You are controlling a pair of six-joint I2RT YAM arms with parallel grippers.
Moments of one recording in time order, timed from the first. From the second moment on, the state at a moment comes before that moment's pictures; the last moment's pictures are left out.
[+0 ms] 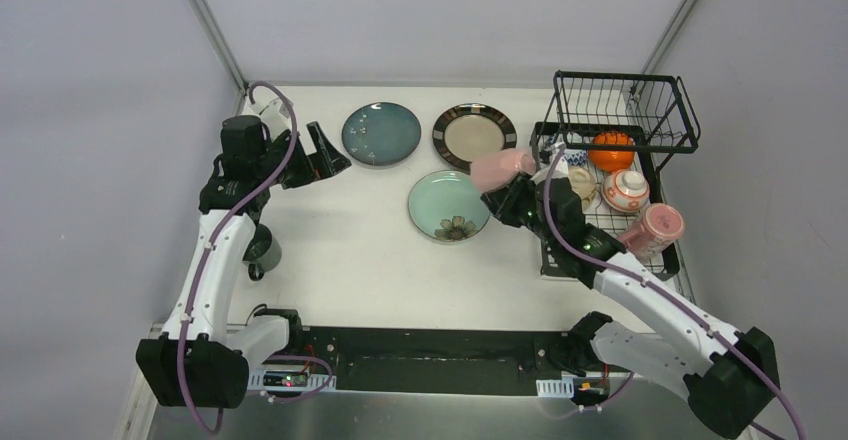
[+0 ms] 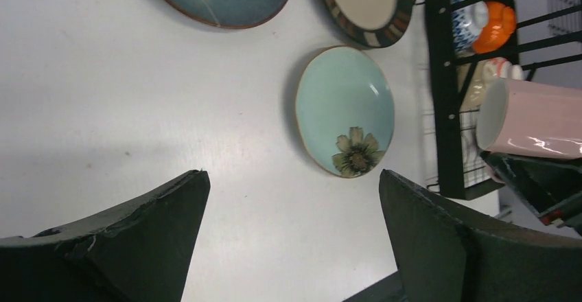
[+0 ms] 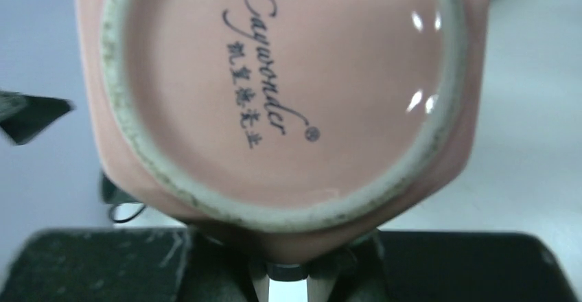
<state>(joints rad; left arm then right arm) -0.01 1.04 1.05 -0.45 0.47 -0.48 0.66 0.97 0.66 0.00 0.09 0.76</state>
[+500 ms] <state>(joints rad) -0.01 1.11 1.03 -0.56 0.45 -0.39 0.66 0.87 0.84 -0.77 0.58 0.85</state>
